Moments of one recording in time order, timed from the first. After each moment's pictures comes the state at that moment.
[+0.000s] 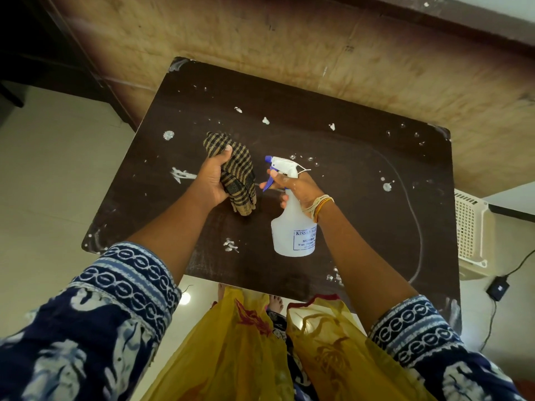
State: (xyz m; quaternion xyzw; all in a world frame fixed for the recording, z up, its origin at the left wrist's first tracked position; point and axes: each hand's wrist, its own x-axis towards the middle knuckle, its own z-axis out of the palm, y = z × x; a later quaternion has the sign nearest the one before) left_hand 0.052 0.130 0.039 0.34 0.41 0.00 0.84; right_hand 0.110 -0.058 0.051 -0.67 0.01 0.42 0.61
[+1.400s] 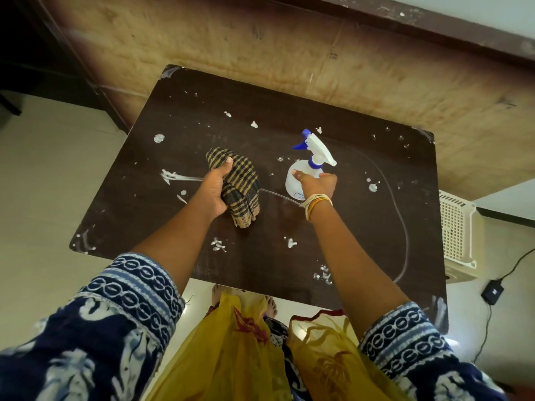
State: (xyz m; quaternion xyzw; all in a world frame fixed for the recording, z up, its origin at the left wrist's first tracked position) left_hand 0.044 0.092 0.033 0.35 0.41 -0.01 0.84; right_hand 0.134 -0.089 0.027 -0.77 0.26 0.13 0.57
